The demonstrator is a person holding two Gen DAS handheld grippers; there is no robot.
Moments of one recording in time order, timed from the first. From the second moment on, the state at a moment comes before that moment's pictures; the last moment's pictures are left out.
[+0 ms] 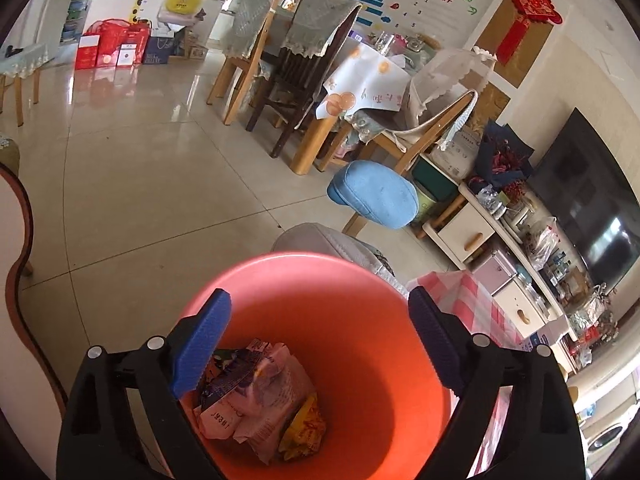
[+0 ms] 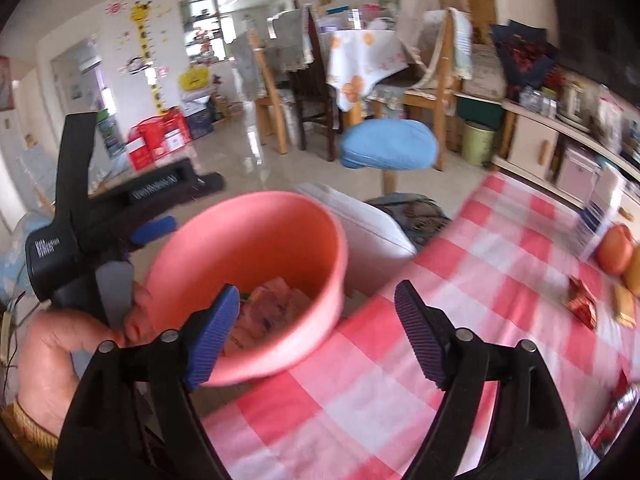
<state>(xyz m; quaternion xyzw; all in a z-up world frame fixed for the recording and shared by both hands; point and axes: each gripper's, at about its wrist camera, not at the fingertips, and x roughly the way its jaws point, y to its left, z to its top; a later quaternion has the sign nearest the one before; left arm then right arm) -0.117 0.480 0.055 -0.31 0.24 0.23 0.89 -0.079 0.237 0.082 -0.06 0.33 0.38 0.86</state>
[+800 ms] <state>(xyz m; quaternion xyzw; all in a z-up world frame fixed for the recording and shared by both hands) -0.077 0.371 0.072 -0.19 0.26 0.11 0.94 -0.115 0.119 0.047 -0.05 0.36 0.29 0.89</state>
